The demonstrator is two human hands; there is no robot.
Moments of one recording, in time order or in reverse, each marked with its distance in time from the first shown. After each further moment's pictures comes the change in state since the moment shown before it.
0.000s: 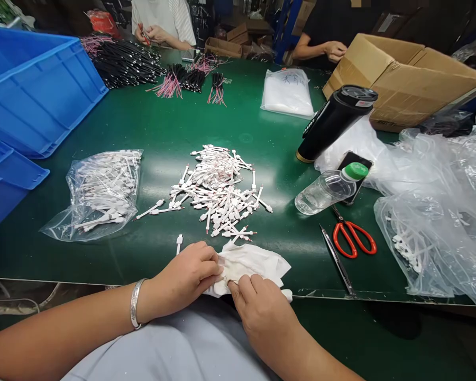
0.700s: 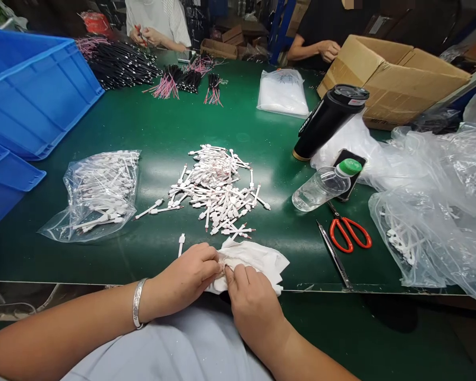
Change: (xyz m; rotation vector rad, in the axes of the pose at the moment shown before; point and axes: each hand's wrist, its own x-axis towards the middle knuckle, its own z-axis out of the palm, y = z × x) left_hand -0.002 0.001 0.005 0.042 -0.020 0.057; right_hand 0.010 -0.014 0.011 -0.071 0.094 0.158
